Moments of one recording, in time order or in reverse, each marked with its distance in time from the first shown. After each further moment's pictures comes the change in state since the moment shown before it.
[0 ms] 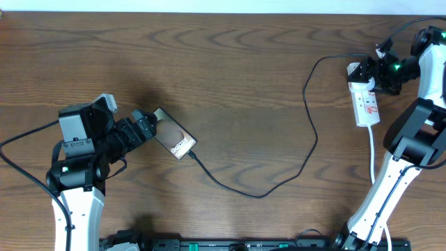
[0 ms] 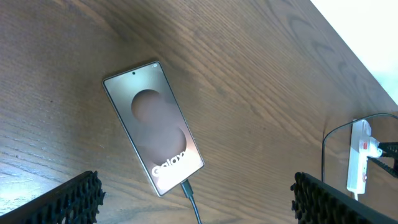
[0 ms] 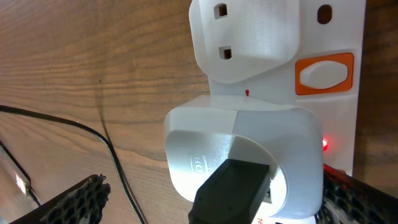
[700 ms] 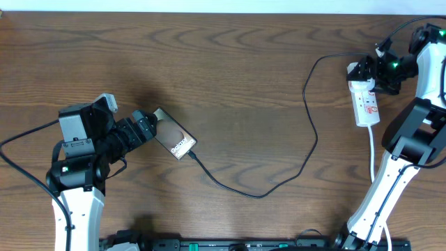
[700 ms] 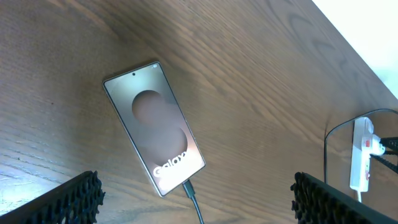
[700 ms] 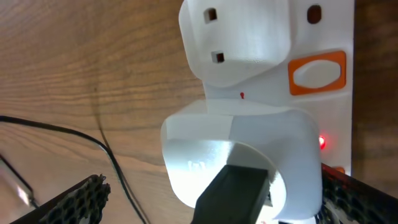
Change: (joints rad) left arm 0.000 0.000 0.000 0.000 0.000 0.017; right arm 0.007 0.013 0.048 -0.024 0.037 0.079
